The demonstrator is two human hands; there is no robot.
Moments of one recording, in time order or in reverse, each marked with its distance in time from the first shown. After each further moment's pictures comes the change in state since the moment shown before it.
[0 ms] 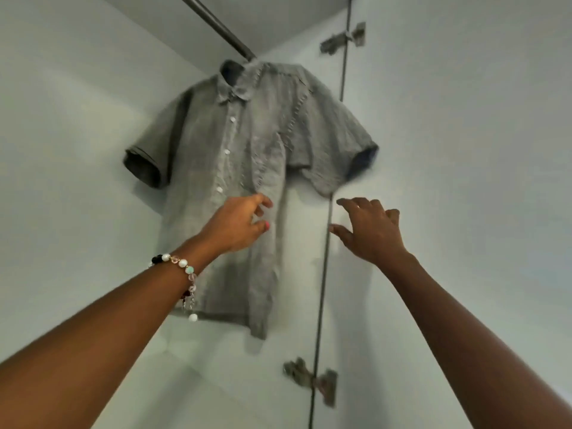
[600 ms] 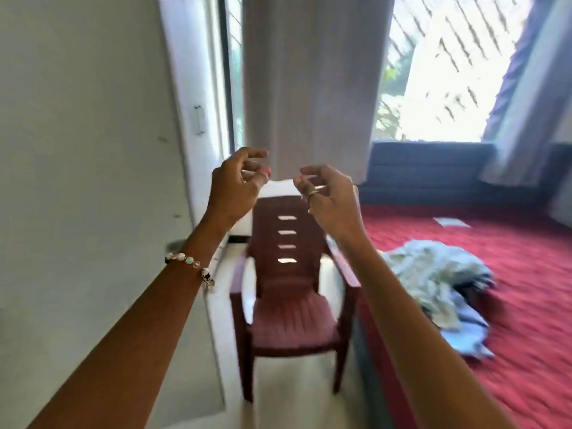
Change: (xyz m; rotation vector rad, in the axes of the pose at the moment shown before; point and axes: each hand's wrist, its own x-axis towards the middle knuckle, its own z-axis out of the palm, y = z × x) left_hand -0.226 0.500 0.290 -0.985 -0.335 -0.144; right_hand -0.464 0.304 -0.177 0.557 0.049 0.837
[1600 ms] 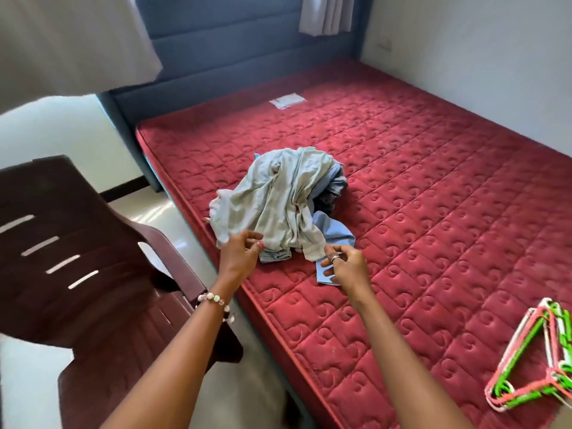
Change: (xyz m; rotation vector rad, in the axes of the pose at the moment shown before) left_hand 0.007 -0.215 0.642 -0.025 -0.913 -0.435; right_hand 0.008 0.536 -0.276 -0.106 0.505 1.128
